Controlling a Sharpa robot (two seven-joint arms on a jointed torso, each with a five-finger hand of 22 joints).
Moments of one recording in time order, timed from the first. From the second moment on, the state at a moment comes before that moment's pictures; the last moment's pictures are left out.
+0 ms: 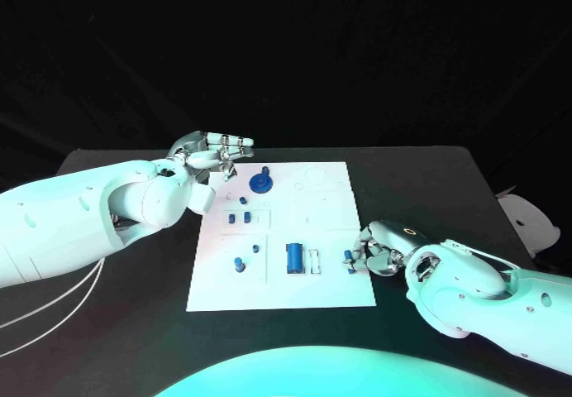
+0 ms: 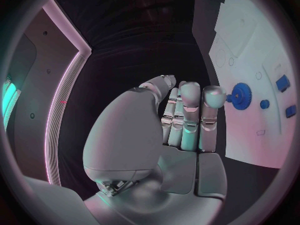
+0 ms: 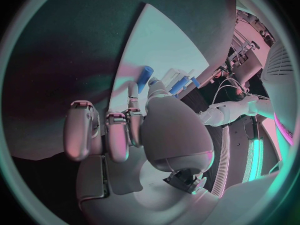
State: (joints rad) left arm 1.18 -0.92 -0.01 1.55 -0.08 -0.35 0.17; left_hand 1.47 -0.21 0.42 0.12 0.35 1.03 0.19 0.08 0.07 1.14 0.11 0.18 0.18 1.32 0.02 1.03 0.61 0.12 1.22 0.10 1.06 1.10; right arm 0.99 -0.97 -0.13 1.85 -1.56 -0.40 -0.55; right_hand 1.32 -0.02 -0.18 0.28 0.41 1.08 0.06 0.31 0.40 1.45 -0.01 1.41 1.31 1.47 -0.07 1.53 1.31 0.05 1.47 0.04 1.29 1.31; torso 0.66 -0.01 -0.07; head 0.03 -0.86
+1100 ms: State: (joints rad) left arm 1.18 -0.92 -0.01 1.56 -0.08 -0.35 0.17; left_hand 1.47 -0.21 0.42 0.12 0.35 1.03 0.19 0.08 0.07 1.14 0.11 0.18 0.18 1.32 0.02 1.03 0.61 0.12 1.22 0.10 1.06 1.10; right arm 0.97 -0.95 -0.12 1.87 -1.70 -0.34 -0.59; right_hand 1.46 -0.06 -0.05 0.25 0.48 1.09 0.05 0.29 0.42 1.45 -0.02 1.40 1.31 1.47 -0.08 1.54 1.31 0.05 1.46 0.04 1.29 1.31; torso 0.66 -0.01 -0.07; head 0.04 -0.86
